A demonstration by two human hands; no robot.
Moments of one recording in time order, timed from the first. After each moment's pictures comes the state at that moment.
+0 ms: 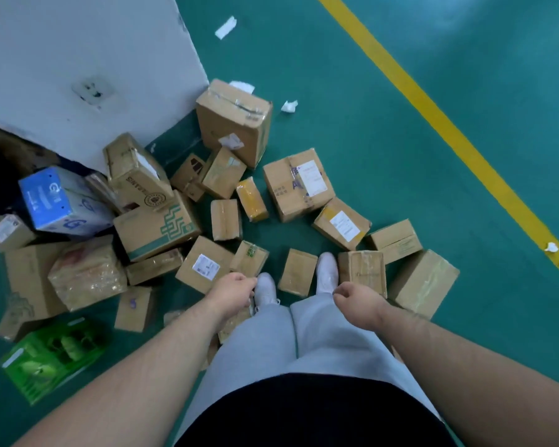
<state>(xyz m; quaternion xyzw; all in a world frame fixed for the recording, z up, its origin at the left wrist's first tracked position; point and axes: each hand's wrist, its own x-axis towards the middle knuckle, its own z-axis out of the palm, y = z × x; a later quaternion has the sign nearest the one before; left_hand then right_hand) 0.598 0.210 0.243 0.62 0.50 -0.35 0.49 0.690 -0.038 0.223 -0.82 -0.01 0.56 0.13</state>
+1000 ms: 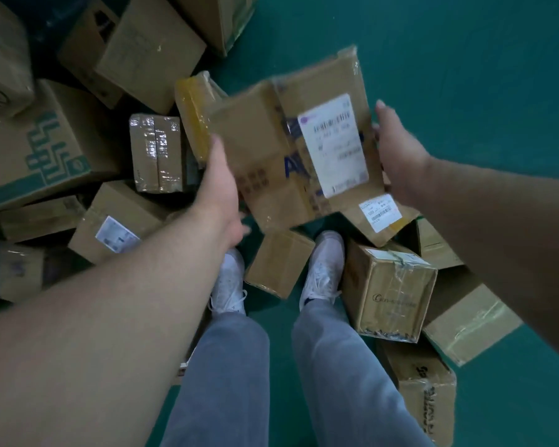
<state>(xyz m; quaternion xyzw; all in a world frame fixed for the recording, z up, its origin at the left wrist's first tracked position) 0.812 0.185 -0.140 0.33 0.66 -0.13 0.66 0.974 0.014 -0.171 -0.74 0.23 0.50 0.38</state>
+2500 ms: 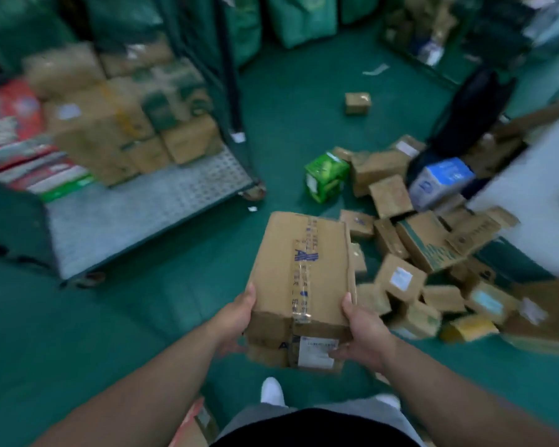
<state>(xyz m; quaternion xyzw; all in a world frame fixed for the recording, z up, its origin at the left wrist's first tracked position) 0.120 -0.185 0.383 0.04 0.72 0.28 0.63 0.346 -0.079 0.361 -0.60 -0.18 0.77 0.10</state>
